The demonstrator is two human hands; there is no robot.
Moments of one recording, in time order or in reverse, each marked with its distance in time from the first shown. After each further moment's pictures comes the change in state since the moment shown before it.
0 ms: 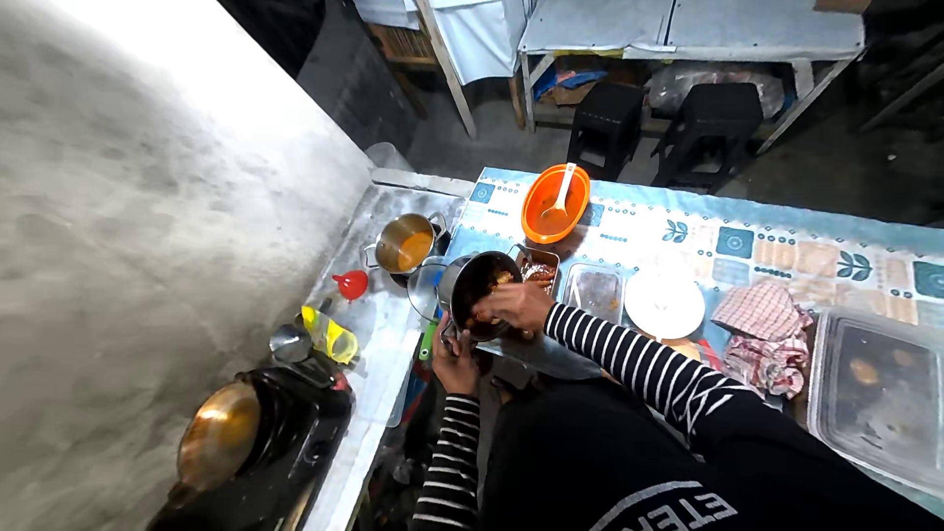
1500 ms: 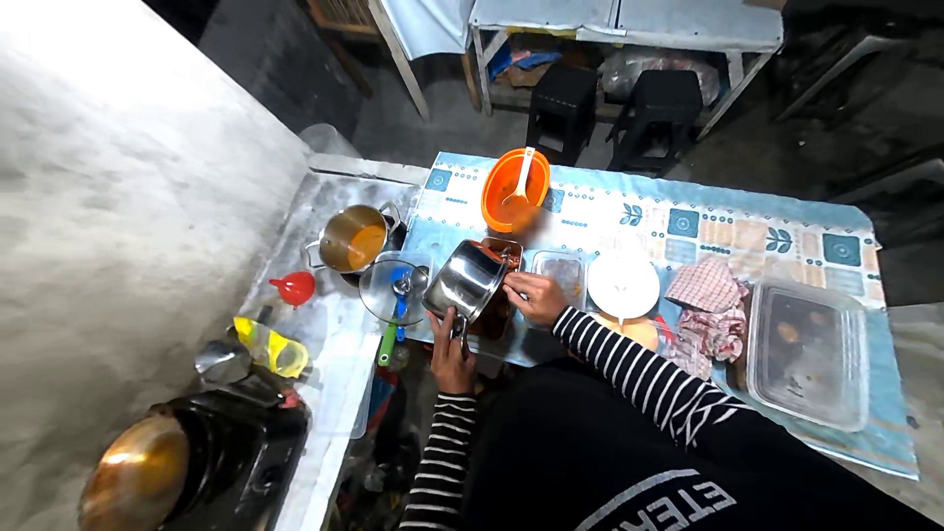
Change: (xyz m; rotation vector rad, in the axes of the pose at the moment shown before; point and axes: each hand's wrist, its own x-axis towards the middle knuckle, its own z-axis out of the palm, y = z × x) left_hand -0.027 -0.018 0.032 0.377 -0.188 0.539; right_hand -0.082 0.014 -0.016 -0.179 0.394 0.326
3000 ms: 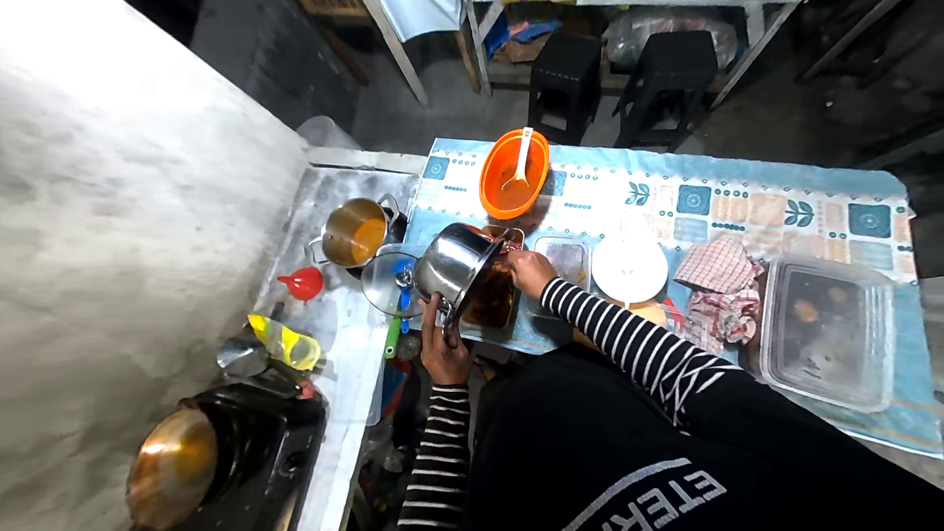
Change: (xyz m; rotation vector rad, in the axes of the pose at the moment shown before) left_hand 0.019 0.004 -0.014 0.035 0.067 -0.049; right_hand 0.030 0.007 0.013 -0.205 -0.514 0.442
